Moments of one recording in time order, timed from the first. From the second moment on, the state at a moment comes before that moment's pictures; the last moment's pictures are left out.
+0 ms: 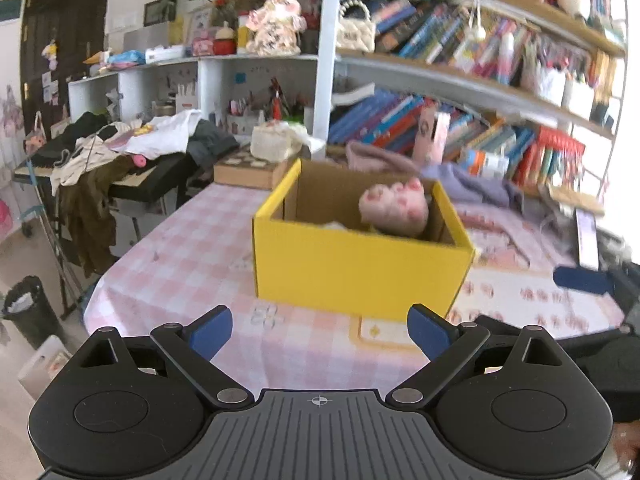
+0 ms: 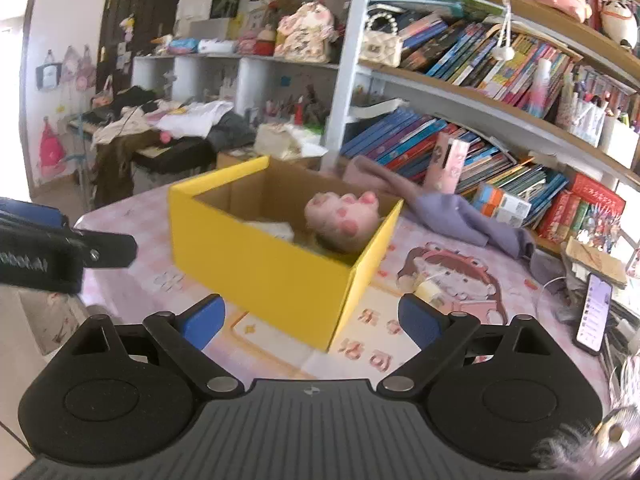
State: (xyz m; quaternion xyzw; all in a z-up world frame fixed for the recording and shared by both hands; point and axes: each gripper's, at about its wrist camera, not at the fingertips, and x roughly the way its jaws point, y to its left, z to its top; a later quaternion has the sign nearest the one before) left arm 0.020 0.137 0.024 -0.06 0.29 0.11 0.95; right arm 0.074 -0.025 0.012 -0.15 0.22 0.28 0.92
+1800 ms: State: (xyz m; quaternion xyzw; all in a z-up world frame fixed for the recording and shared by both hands) left arm 0.134 0.018 -0.026 -0.02 0.42 -0.03 0.91; right arm 0.144 -0.149 -0.031 -0.14 0.36 0.14 0.91
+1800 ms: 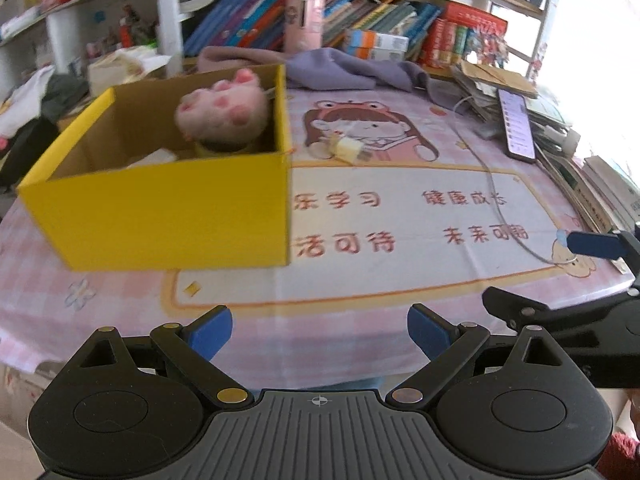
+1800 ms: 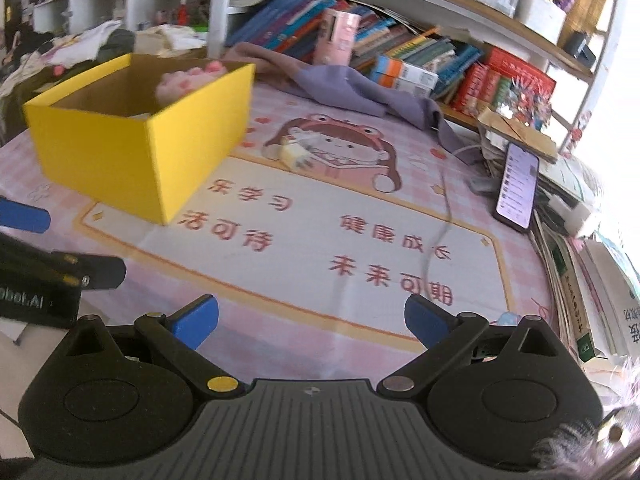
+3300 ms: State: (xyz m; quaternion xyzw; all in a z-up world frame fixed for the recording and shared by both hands) left arm 0.333 -0.094 -0.041 0.03 0.40 0.11 0.91; right arm 0.419 -0.187 -0.013 -0.07 0.33 0.35 0.87
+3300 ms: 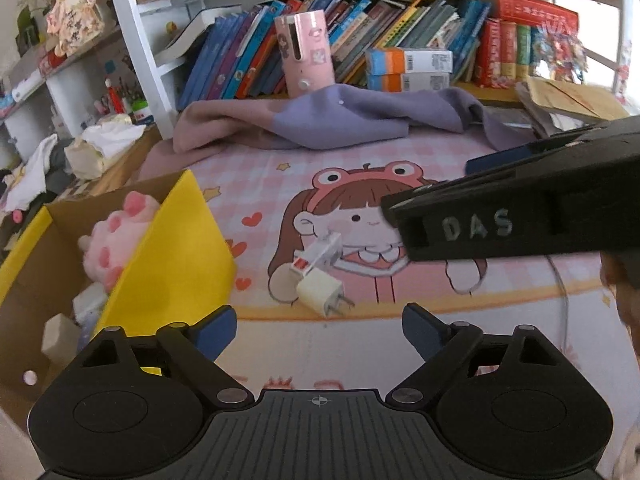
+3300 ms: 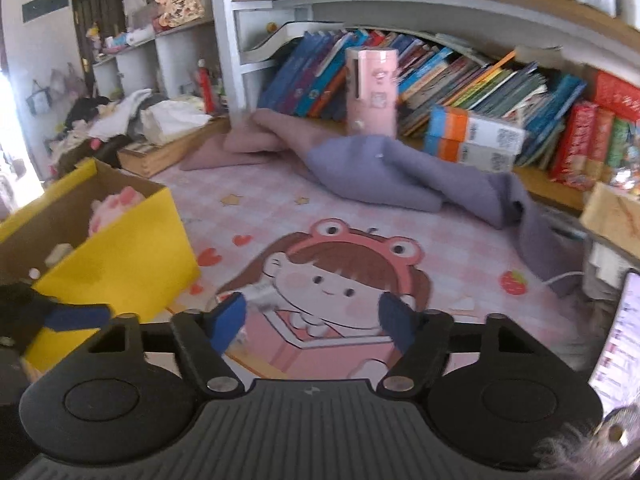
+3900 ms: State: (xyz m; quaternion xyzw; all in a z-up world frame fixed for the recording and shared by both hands) left arm 0.390 -0.061 -0.094 -0.08 0.44 0.17 0.88; right arm 0.478 -0.160 -0.039 -0.10 0.36 0.41 0.84
